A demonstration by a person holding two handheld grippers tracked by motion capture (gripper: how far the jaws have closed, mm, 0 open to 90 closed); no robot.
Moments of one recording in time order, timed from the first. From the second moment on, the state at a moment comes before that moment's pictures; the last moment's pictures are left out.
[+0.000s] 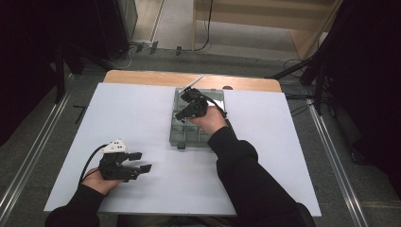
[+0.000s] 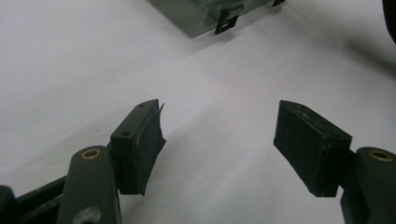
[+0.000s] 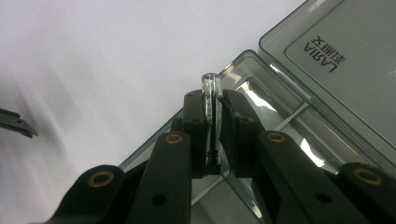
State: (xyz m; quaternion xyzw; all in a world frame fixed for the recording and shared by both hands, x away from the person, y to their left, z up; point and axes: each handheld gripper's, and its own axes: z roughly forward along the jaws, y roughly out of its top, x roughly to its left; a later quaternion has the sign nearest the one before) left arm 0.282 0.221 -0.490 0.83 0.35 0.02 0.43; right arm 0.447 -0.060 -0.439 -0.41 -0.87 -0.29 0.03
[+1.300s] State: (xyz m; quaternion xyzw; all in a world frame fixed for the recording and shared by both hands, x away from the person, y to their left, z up) left arm 0.282 0.221 -0.490 0.83 0.35 0.02 0.43; right arm 0.440 -0.067 -0.431 -0.41 -0.86 -0.31 0.03
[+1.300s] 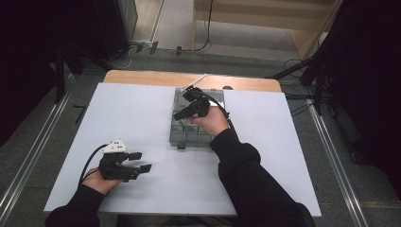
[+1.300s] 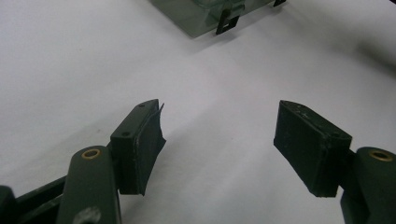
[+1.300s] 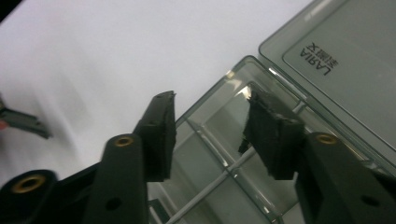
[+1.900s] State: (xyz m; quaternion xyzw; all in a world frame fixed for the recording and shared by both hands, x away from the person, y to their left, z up) left arm 0.288 0.217 -0.489 0.83 0.35 0.02 0.43; right arm 0.405 -0.099 -0.425 -0.36 -0.85 -0.38 0.02
